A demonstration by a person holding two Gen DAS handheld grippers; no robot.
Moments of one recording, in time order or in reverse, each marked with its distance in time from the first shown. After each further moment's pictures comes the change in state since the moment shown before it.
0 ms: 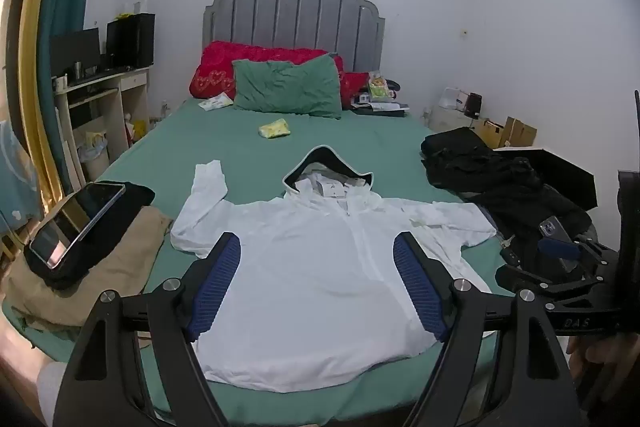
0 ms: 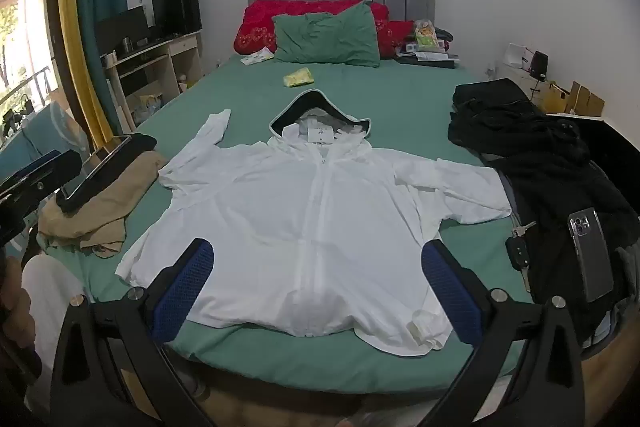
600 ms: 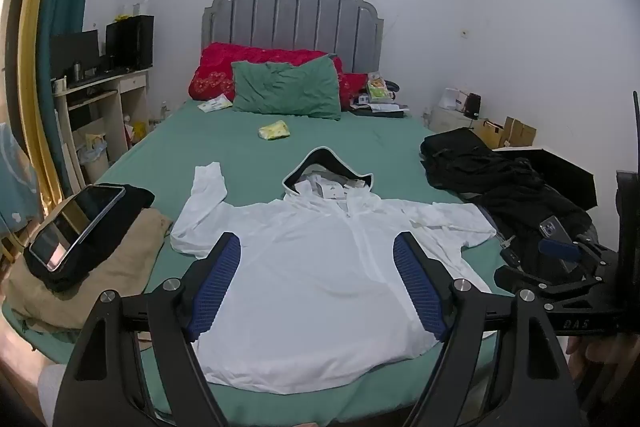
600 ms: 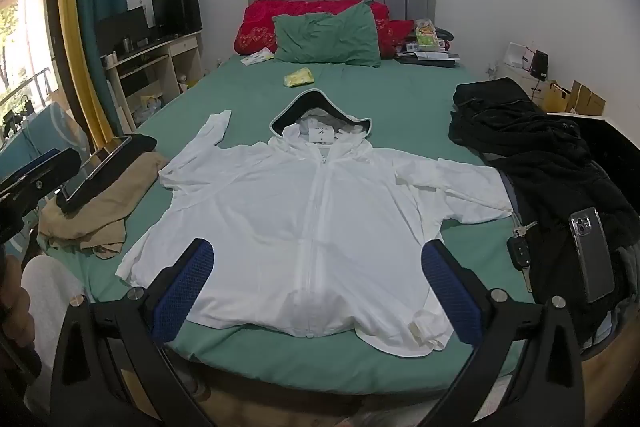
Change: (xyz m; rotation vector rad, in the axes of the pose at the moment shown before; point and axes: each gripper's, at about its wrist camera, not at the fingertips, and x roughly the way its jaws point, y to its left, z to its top) left arm 0.002 0.001 -0.001 -0.002 -0.002 -0.007; right arm 0.002 0.001 0.000 -0.003 0.009 -0.004
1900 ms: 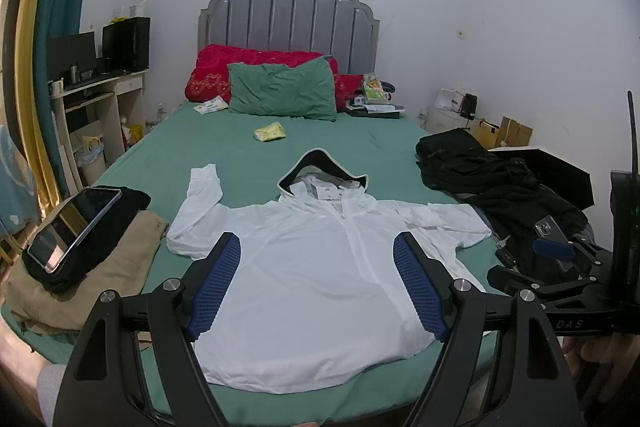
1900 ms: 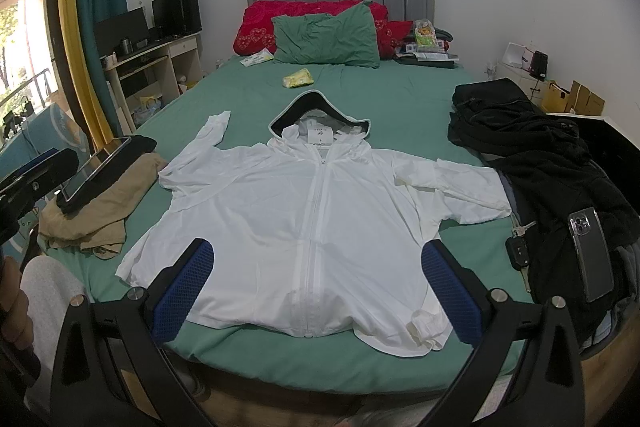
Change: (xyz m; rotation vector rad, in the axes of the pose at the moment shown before) left arm -0.005 -0.009 0.003 0.003 -0.007 -0.006; right arm -0.001 -0.003 0.000 0.003 -0.003 0.002
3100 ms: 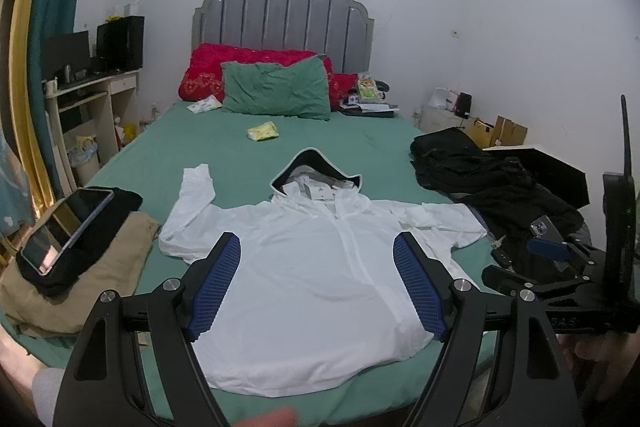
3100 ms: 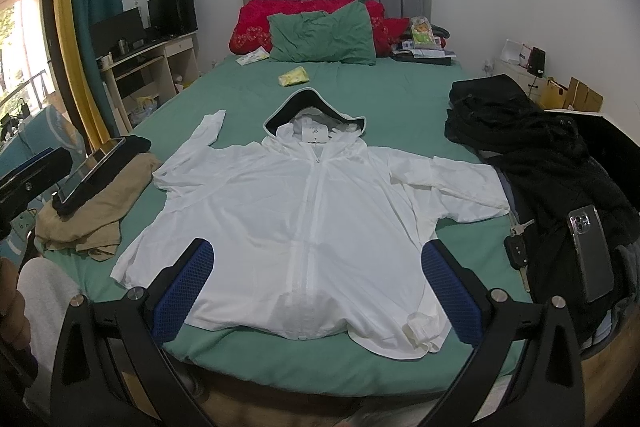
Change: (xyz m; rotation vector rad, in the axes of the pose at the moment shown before) left arm 0.005 -0.007 0.003 -0.005 0.011 -0.036; right arm 0.006 -0.009 0.001 0.007 0.010 -0.002
